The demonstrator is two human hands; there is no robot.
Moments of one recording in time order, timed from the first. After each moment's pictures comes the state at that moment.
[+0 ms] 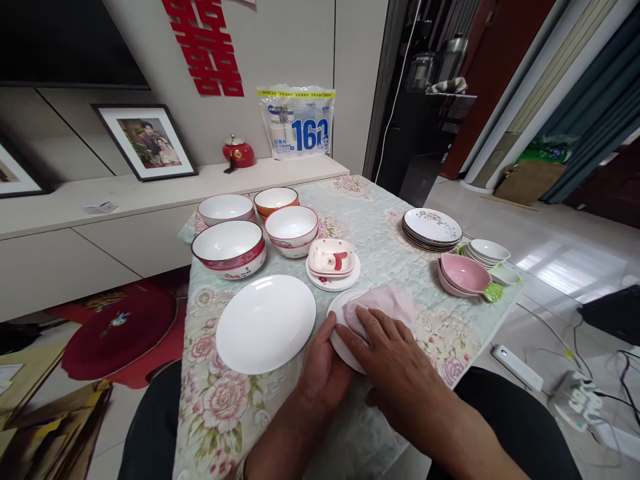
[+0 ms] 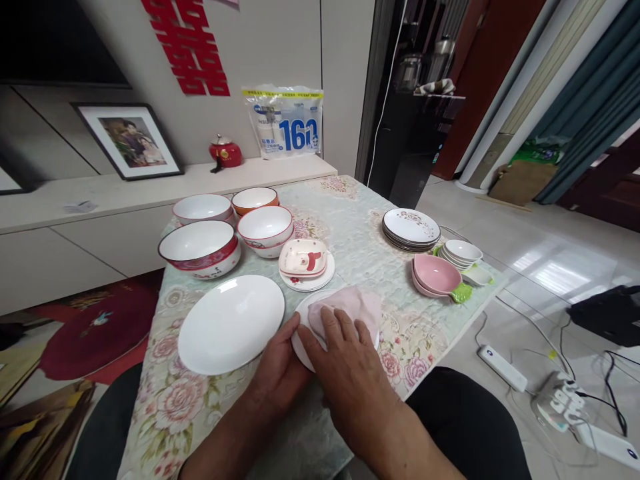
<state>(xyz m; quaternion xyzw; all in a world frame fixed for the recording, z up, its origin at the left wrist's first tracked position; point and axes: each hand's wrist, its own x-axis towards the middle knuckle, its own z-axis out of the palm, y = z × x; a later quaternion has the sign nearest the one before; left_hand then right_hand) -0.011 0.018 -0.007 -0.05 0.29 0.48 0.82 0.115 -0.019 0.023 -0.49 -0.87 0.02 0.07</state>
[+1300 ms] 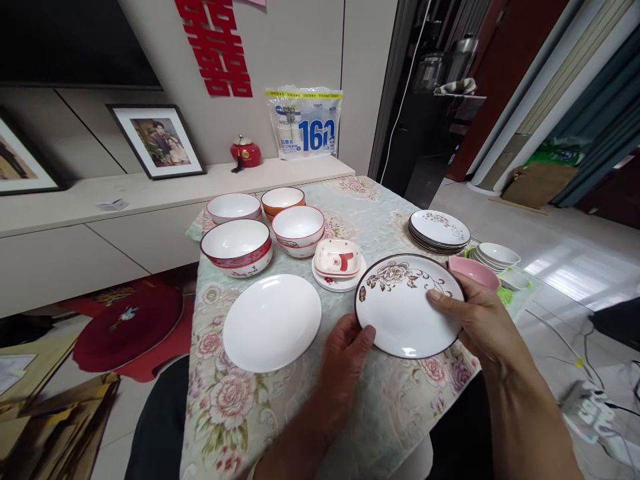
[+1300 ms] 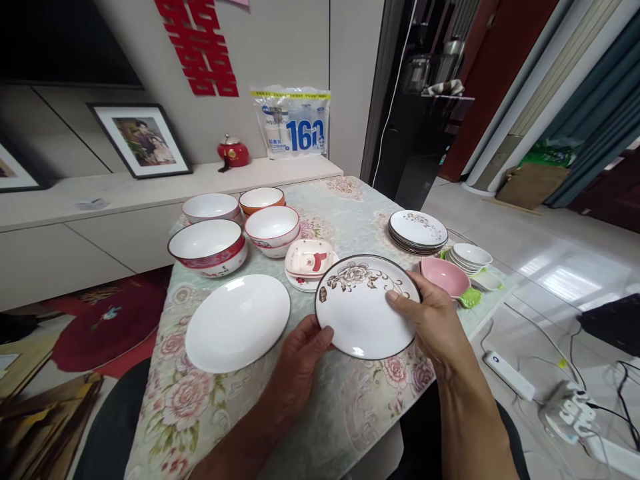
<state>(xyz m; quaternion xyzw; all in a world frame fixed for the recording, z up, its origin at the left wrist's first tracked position) -0.003 0.004 -0.012 0.27 0.39 0.54 0.70 0.189 0.036 0.040 -0.56 -0.40 0.48 0.53</state>
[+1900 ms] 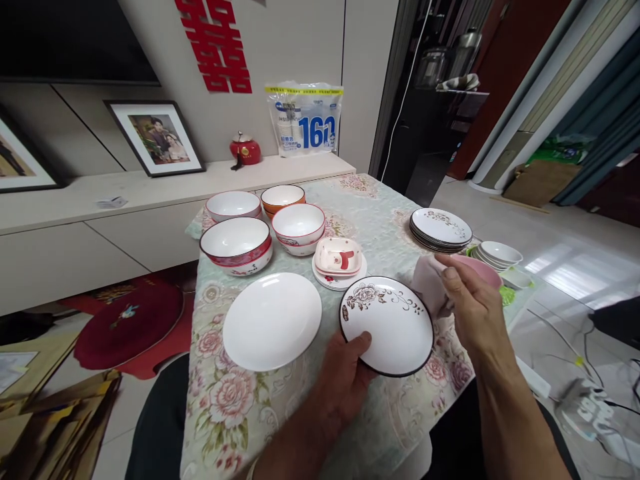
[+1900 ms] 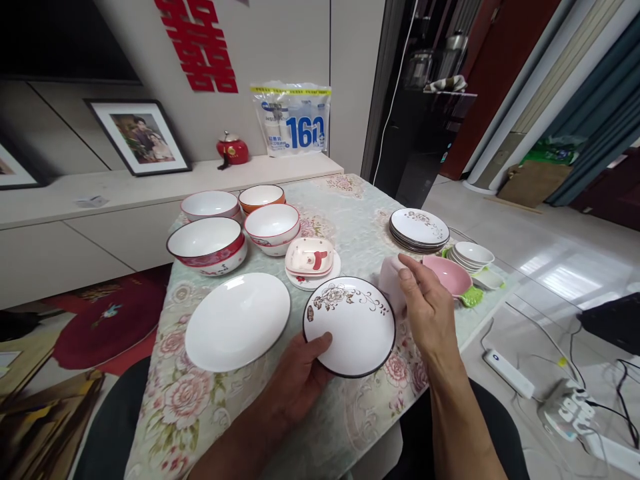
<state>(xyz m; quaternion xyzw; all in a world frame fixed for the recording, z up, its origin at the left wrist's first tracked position) -0.003 0.001 -0.010 0.08 0.40 0.47 0.78 0.190 0.047 0.028 -0.62 -0.55 0.16 0.53</state>
